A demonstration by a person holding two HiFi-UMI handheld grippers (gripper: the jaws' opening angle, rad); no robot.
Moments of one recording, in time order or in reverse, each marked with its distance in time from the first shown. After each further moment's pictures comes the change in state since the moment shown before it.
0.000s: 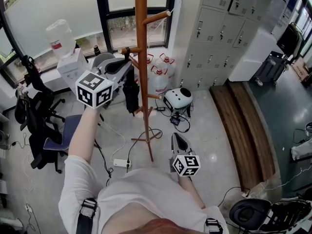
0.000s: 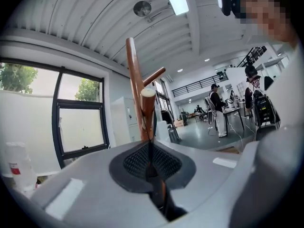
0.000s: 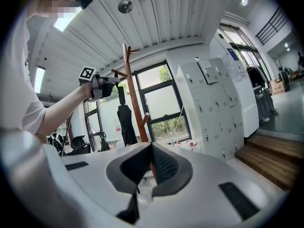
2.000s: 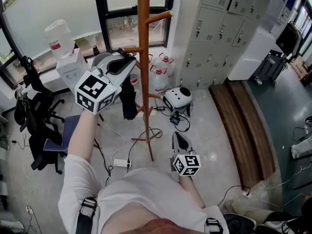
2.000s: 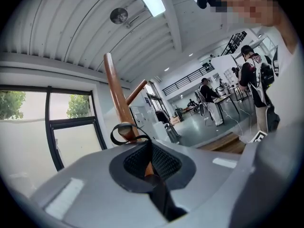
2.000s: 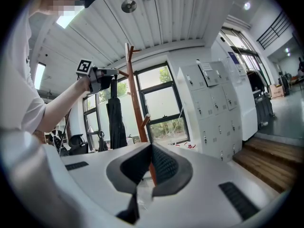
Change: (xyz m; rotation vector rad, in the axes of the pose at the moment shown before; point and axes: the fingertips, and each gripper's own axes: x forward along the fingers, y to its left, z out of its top) left arm -0.010 -0.027 0.036 0.215 -0.044 -0.039; right arm 0.001 0.004 0.003 -0.031 -0.008 -0.020
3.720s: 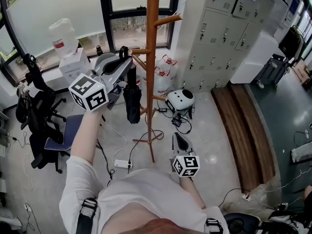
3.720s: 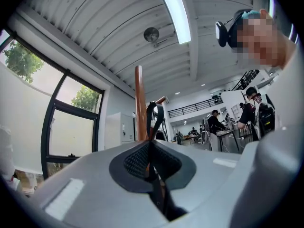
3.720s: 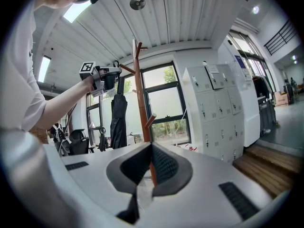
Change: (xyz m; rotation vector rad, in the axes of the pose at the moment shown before) left arm -0.025 0.032 -0.007 -0.317 -0.230 -0.008; right arm 0.014 0.015 0.001 -0.069 0.012 0.020
